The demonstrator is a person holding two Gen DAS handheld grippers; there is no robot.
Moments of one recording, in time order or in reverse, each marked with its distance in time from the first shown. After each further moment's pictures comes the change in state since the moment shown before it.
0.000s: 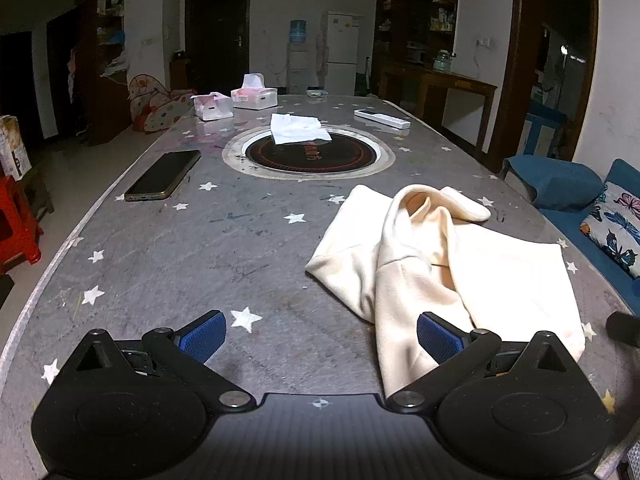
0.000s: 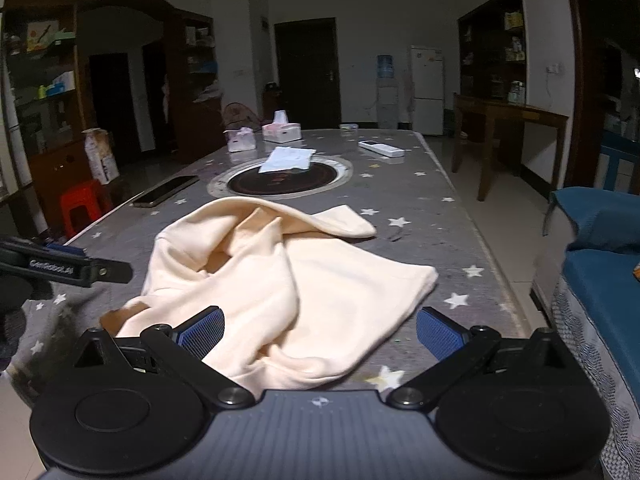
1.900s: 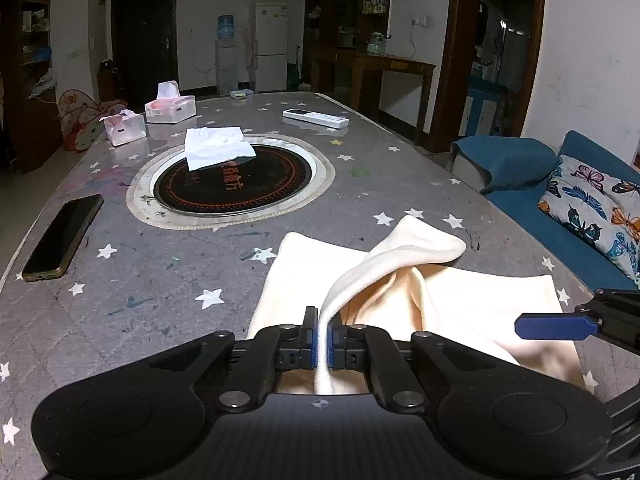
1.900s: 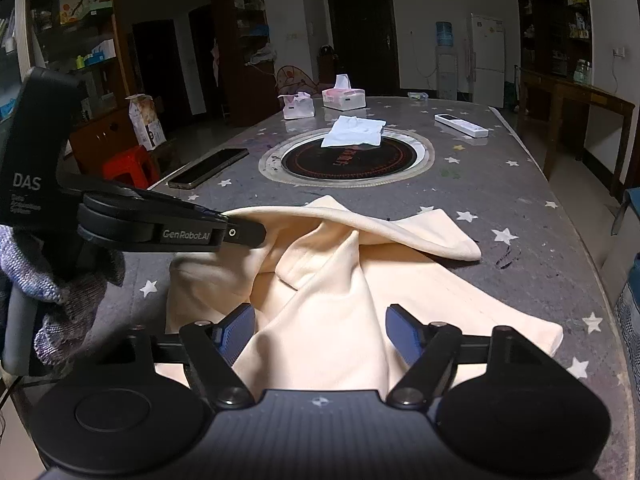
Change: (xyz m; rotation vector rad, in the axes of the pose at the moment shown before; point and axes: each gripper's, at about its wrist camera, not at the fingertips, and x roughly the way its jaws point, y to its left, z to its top) left arm 0.086 -0.027 0.071 0.133 0.044 -0.180; right arm 0.083 0.099 0.044 0.053 0.116 0.024
